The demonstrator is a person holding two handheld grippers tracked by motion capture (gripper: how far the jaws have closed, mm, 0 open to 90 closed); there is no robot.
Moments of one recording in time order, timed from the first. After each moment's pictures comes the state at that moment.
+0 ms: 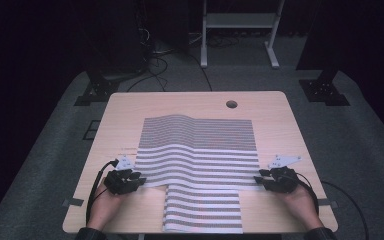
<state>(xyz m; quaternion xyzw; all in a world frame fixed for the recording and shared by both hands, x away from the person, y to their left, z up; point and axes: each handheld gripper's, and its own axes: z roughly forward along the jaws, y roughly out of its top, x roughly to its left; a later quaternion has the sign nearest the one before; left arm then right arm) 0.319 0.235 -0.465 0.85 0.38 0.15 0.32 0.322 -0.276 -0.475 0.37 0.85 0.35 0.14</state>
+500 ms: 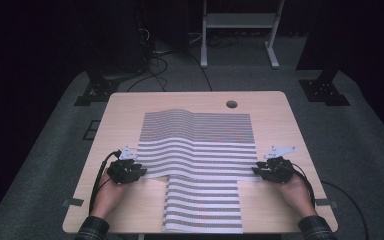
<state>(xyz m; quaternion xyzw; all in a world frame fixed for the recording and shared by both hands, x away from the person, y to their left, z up) 0.352 0.234 -0.464 0.85 0.39 0.15 0.32 0.350 -0.271 -0.473 0.37 0.85 0.34 0.15</state>
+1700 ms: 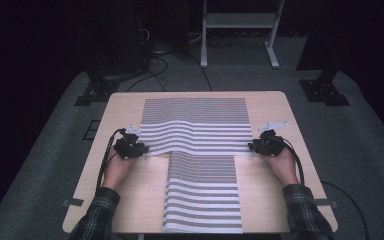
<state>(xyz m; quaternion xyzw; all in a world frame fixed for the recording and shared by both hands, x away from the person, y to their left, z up) 0.437 0.233 -0.463 0.84 0.42 0.16 0.31 0.441 -0.268 -0.473 0.43 0.82 0.34 0.16</state>
